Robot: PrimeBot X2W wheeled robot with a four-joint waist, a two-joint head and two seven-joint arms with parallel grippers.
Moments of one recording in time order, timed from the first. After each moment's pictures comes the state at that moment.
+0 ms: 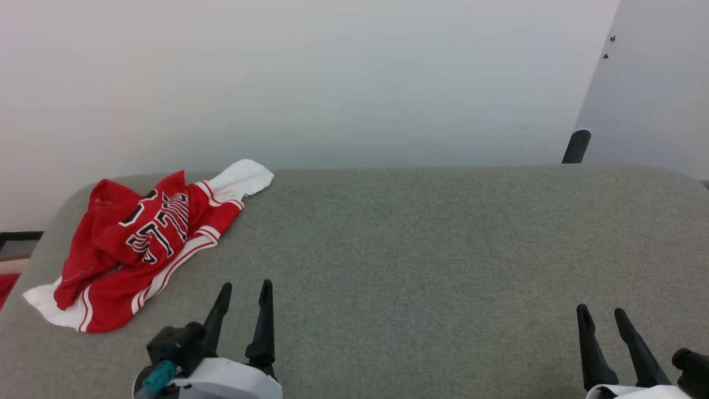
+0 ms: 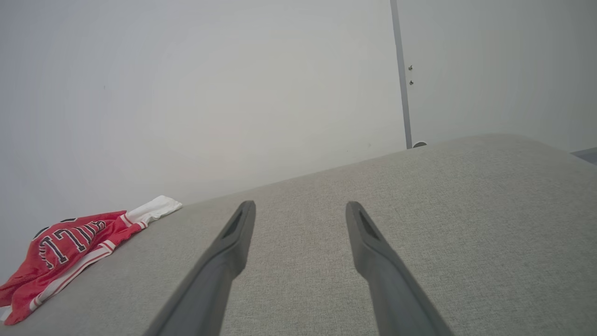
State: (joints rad) left arm -0.05 0.08 -0.12 0.19 -0.37 -0.03 -0.21; right arm 0.09 -0.09 -0.02 0.07 0.44 0.13 -0.14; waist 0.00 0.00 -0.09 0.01
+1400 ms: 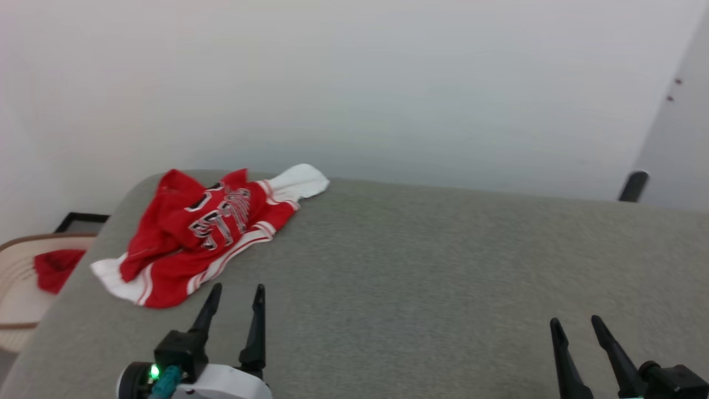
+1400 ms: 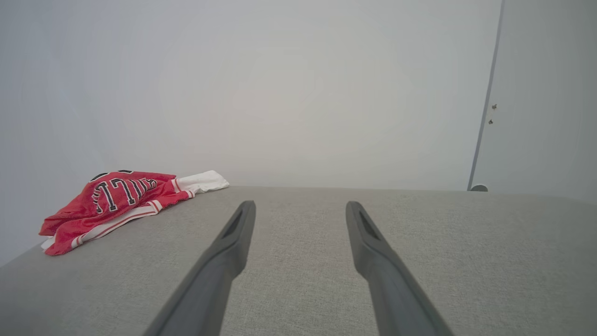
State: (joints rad) left arm -0.06 0.07 -0.06 0.24 -0.15 -0.08 -0.26; right arm 0.13 -0.09 0.03 0.04 0.26 0.13 -0.18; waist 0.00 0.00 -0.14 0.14
